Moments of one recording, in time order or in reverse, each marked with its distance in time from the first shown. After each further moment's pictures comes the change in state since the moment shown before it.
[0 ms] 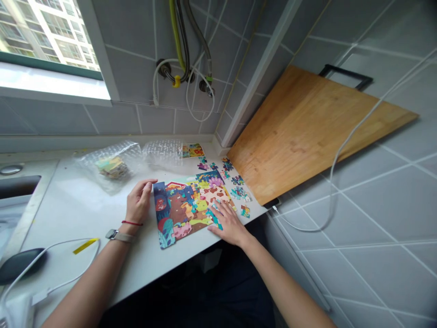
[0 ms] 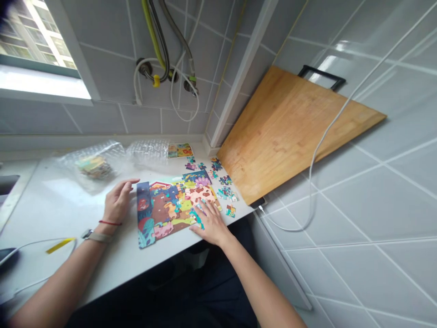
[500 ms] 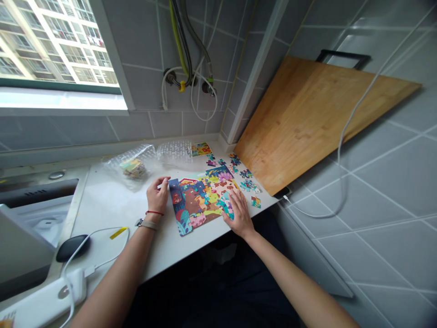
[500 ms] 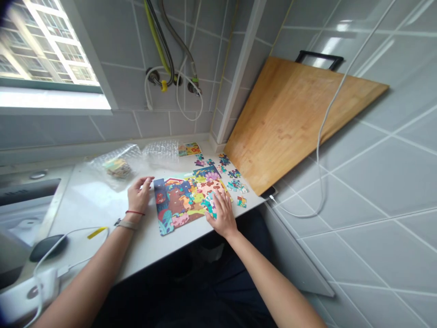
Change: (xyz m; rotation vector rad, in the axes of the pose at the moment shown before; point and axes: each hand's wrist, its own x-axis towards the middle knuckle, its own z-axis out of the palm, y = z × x) left_hand 0.003 -0.007 0.006 -0.056 0.092 -0.126; right_hand -0.004 0.003 0.055 -0.047 0.561 -0.011
